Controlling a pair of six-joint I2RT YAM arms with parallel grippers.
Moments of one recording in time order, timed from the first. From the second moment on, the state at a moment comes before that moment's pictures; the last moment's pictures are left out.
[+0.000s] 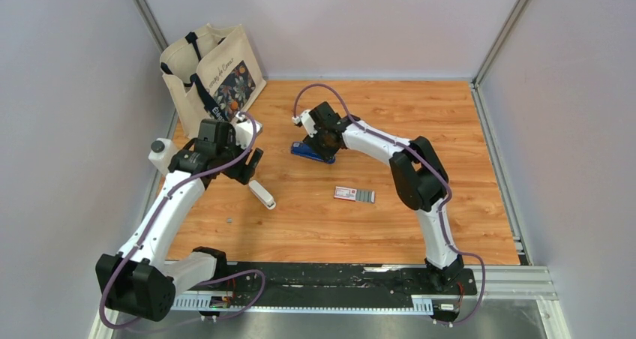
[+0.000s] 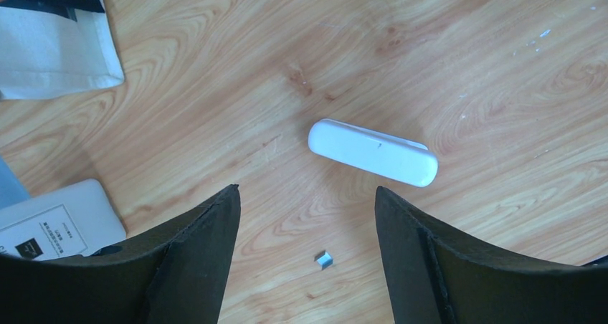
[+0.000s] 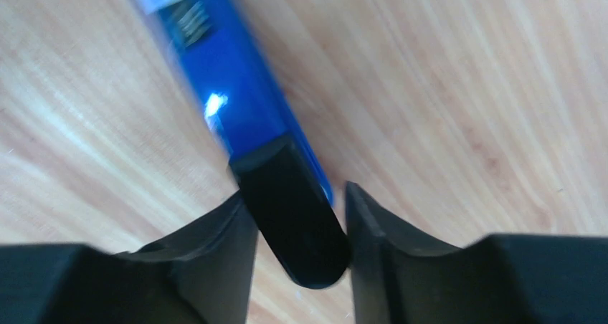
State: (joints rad) left arm -0.23 1.10 1.00 -0.77 0.13 0.32; right arm 0.68 2.17 1.71 -0.56 0.02 -0.25
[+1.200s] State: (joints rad) left arm -0.35 1.24 0.97 -0.66 0.29 0.27; right arm 0.90 1.85 1.31 -0.32 0.13 0.45
